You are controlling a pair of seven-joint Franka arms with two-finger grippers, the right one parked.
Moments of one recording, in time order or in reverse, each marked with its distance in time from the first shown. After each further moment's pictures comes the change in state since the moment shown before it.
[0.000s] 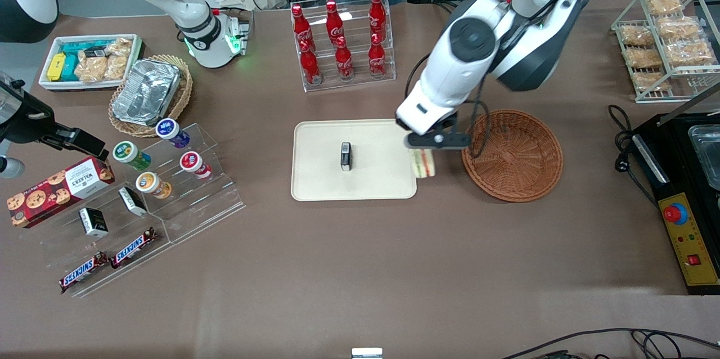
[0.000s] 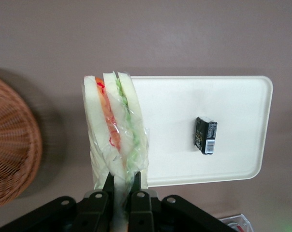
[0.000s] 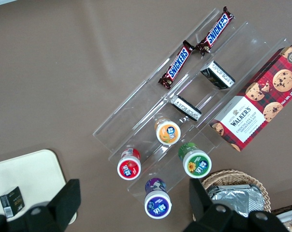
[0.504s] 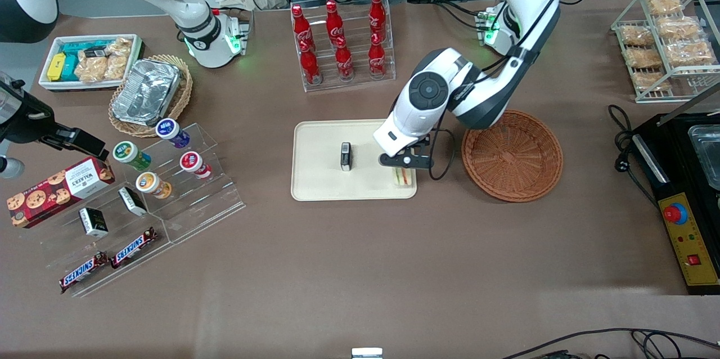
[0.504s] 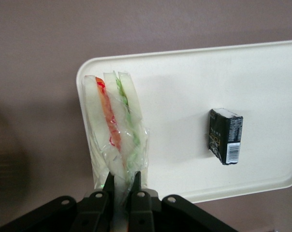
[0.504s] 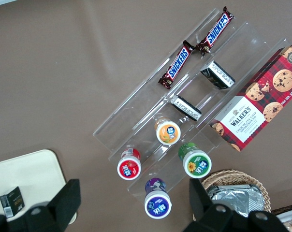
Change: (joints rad) arm -0.057 0.178 0.000 -0.081 0.066 0.198 0.009
